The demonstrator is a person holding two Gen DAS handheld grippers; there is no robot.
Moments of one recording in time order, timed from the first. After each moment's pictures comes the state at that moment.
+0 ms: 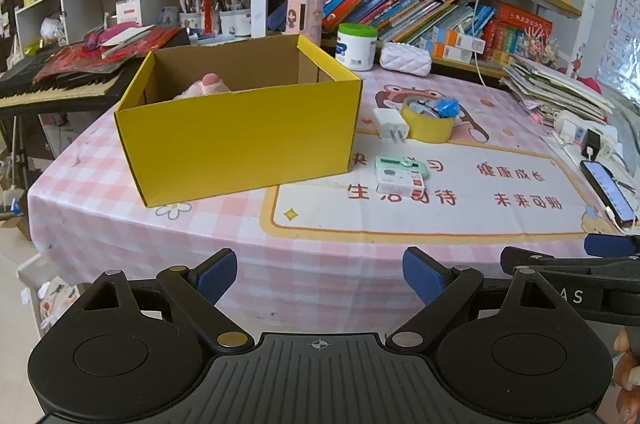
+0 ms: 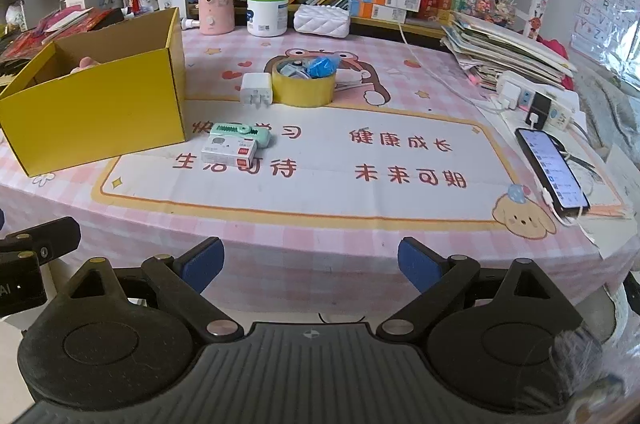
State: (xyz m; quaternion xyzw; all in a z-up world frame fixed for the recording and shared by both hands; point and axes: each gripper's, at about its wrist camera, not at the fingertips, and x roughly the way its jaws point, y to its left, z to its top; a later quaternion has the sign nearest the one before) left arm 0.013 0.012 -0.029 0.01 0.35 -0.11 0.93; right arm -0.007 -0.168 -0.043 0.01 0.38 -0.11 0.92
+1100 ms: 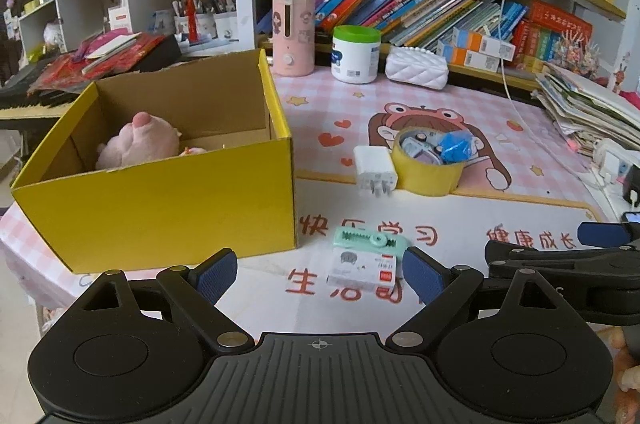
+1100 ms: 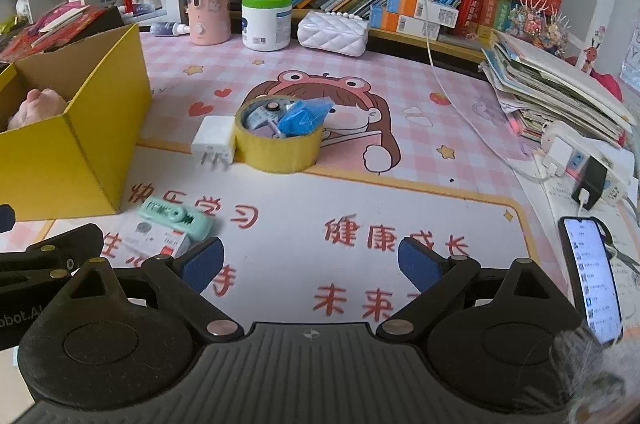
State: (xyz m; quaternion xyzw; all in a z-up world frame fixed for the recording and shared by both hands) left arm 0.112 -0.092 -0.029 0.02 0.36 -0.06 0.93; right arm 0.122 -0.258 -0.044 -0.01 0.39 -0.05 0.92
